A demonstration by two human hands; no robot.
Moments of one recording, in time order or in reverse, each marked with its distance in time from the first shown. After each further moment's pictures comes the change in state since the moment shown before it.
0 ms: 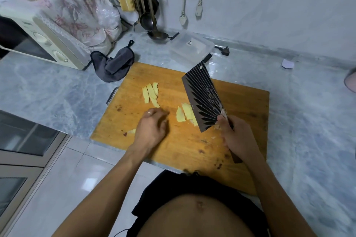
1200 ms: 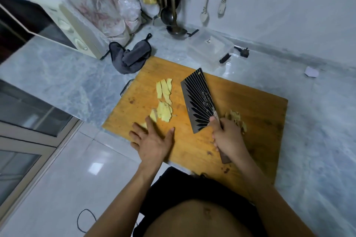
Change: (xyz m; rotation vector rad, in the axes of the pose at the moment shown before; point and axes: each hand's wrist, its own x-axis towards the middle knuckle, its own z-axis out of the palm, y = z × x) left_hand -0.052 0.011 0.025 0.035 0.071 -0.714; right_hand 0.017 -0.017 0.042 0.088 -0.135 0.102
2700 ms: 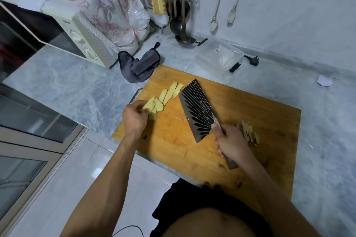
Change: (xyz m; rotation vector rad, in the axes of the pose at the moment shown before) left_hand 0.124 -0.007 -0.072 -0.448 0.170 0.163; right_hand 0.021 -0.017 0.016 -0.032 -0.098 0.009
